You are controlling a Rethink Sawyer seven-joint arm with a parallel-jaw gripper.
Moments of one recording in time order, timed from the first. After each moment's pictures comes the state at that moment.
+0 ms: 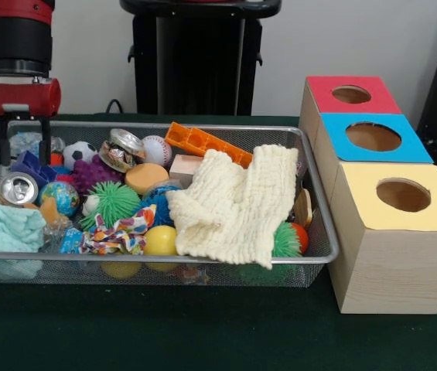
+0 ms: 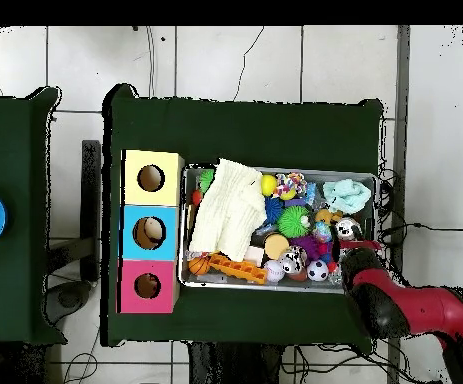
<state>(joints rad) -1.17 -0.63 0.56 1.86 -1.01 0.02 1.85</state>
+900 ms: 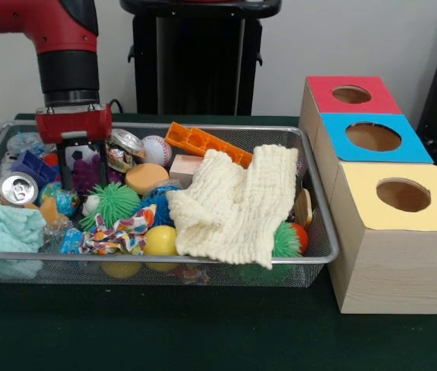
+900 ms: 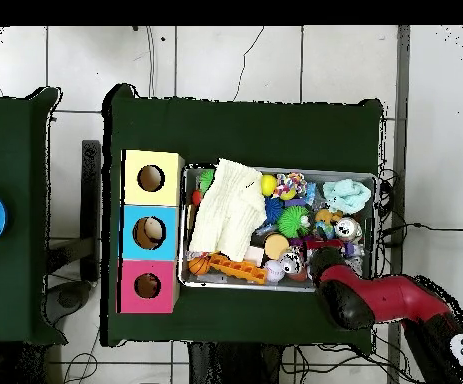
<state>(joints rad) -1.06 -0.51 0.51 1.85 -1.05 -0.02 1.85</state>
